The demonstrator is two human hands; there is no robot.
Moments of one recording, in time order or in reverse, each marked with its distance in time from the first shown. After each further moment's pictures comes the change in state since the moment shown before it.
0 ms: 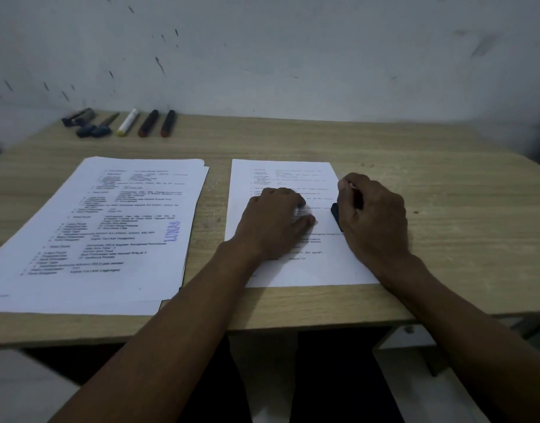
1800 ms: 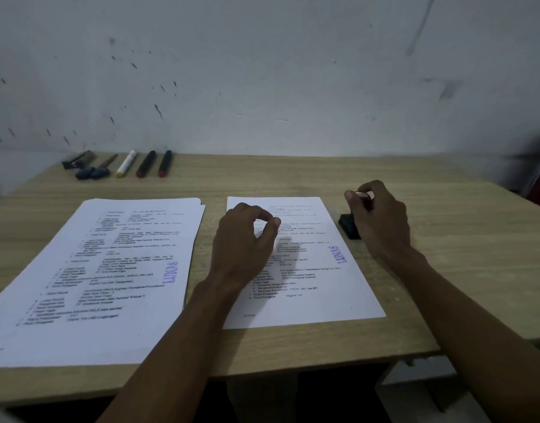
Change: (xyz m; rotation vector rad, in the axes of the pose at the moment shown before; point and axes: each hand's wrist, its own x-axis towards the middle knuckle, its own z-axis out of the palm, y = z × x) left_hand -0.010 -0.004 -0.036 -0.350 0.407 -0.141; right_hand 0.054 0.032 -0.005 0.097 0.009 0.304
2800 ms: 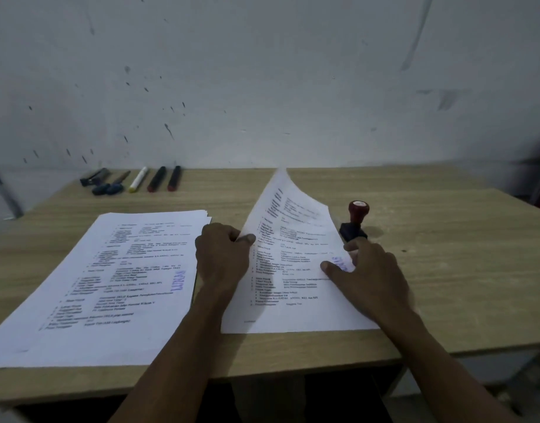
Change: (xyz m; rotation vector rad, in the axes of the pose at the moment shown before) left_hand 0.005 -0.002 -0.015 0.091 0.107 -0.472; right_hand -0.081 -0.028 -0.020 -0.235 -0.294 0.146
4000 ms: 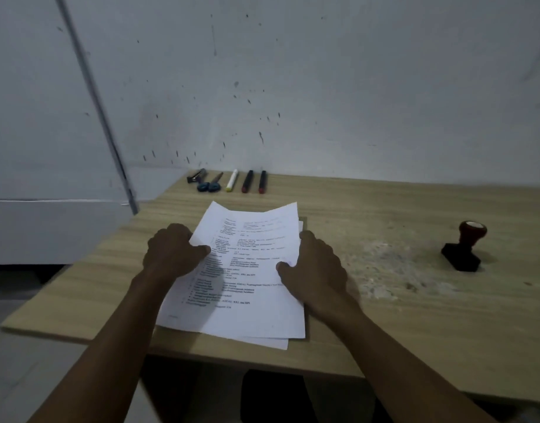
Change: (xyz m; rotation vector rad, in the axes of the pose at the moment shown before) left_hand 0.072 -0.127 -0.193 0.513 -0.017 -0.129; right_hand -0.045 -0.185 0.105 0.108 -0.208 -0.262
